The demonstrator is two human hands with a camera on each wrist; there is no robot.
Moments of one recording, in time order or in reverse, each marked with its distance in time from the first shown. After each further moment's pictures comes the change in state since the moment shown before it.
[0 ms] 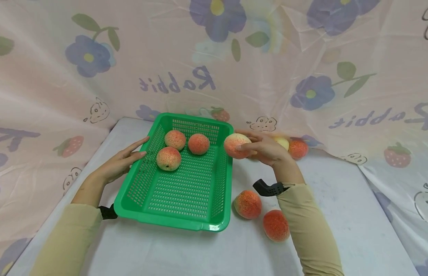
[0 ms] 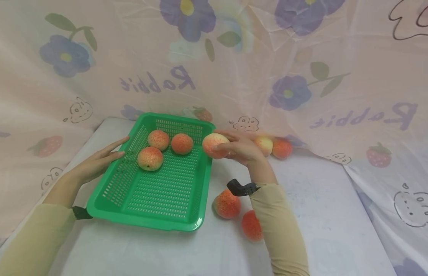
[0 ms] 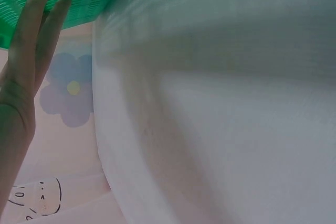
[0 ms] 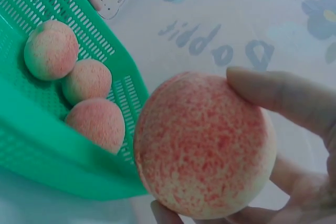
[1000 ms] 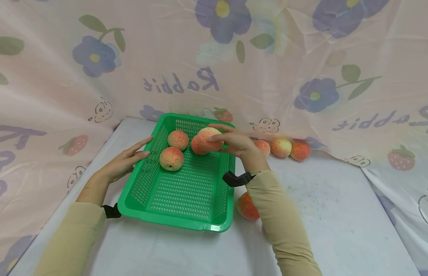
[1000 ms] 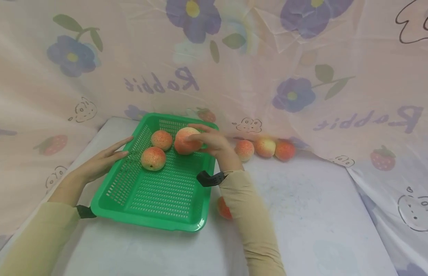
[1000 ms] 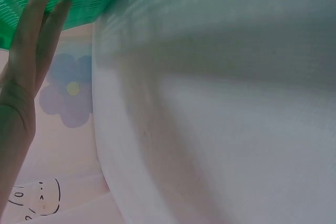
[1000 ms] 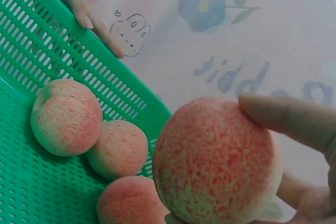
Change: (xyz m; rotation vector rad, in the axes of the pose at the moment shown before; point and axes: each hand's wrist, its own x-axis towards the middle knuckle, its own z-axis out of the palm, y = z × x) left_hand 0.002 -0.002 0.001 -0.019 -0.004 0.005; right_hand 0.059 -0.018 0.067 0.116 0.037 0.087
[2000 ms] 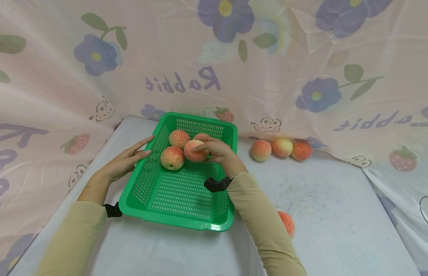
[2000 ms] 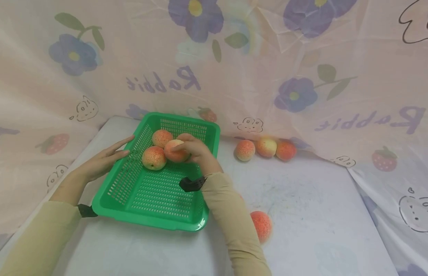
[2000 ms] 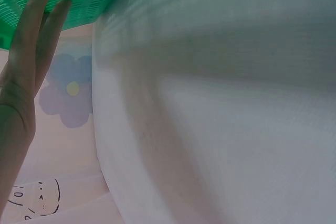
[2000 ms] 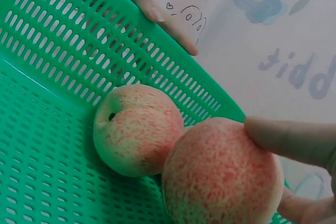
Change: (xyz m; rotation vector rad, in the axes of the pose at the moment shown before) left_hand 0.002 -0.004 -0.001 -0.009 0.005 0.013; right_hand 0.034 0.034 0.044 0.001 0.034 0.131
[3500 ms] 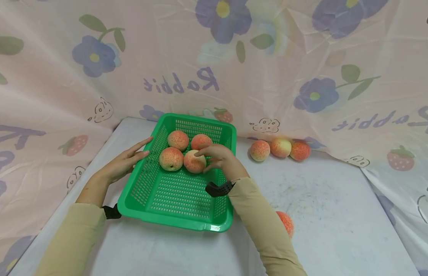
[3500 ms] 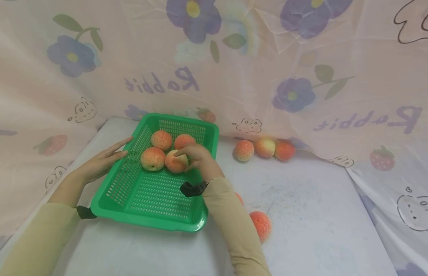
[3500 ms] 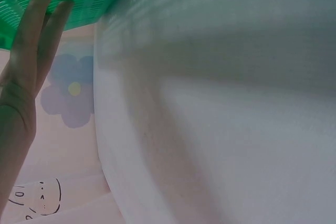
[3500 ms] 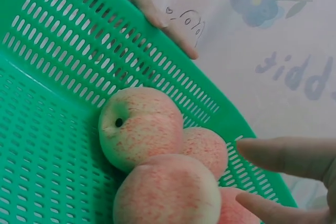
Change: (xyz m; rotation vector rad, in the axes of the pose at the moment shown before) left_hand -0.002 0.002 0.002 0.011 -0.004 0.007; right_hand -0.004 0.011 -0.006 0.014 0.041 0.102
